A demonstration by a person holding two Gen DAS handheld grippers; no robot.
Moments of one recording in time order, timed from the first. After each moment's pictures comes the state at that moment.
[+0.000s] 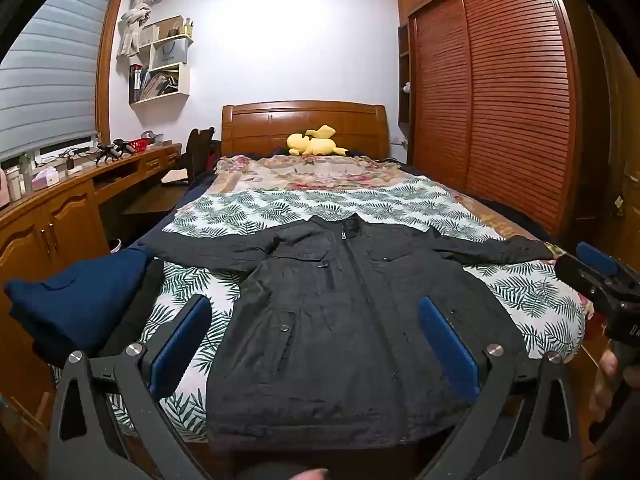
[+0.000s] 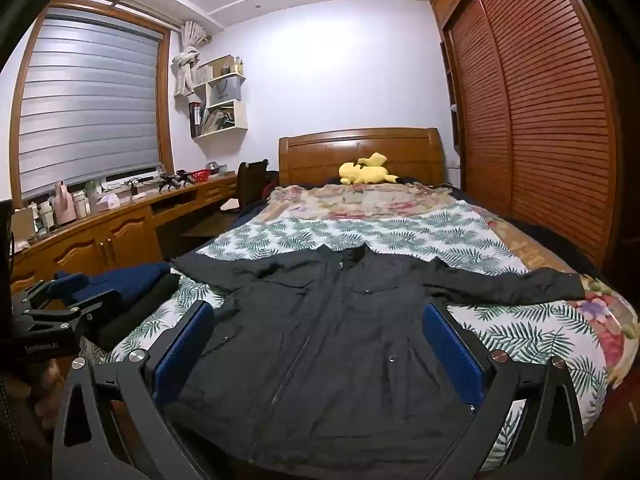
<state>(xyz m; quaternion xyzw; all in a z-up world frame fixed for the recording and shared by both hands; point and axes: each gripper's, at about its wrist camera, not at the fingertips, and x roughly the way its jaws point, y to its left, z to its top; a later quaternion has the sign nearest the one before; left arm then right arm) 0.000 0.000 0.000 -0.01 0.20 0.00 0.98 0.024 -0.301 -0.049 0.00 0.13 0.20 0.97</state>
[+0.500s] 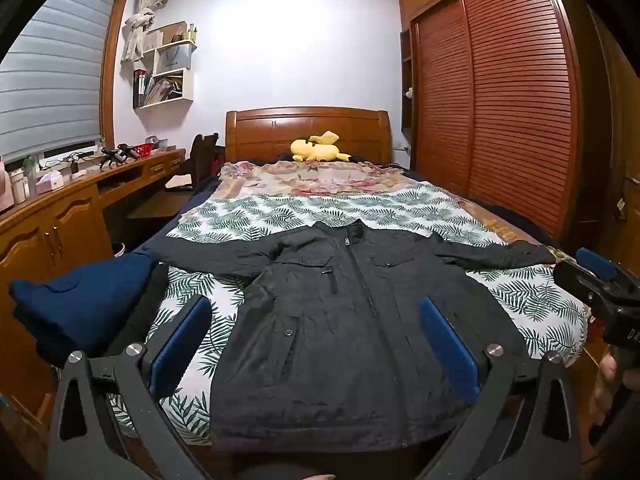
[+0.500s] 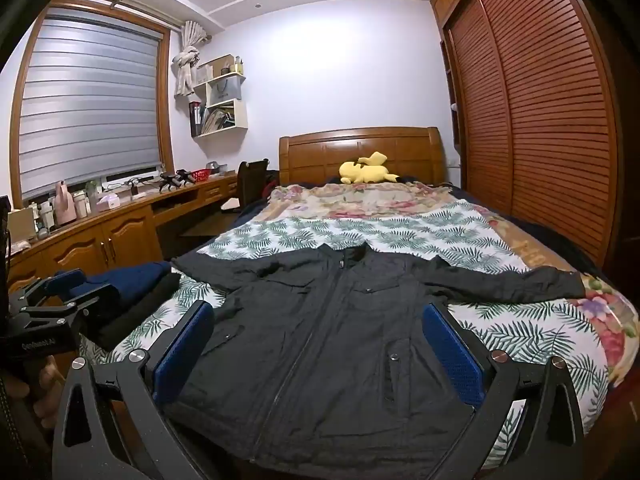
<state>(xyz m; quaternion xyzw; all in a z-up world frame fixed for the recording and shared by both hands) -0.006 0.001 0.008 -0.01 0.19 0.01 0.98 0.024 -0.300 -0.049 0.01 0.13 0.20 0.97</state>
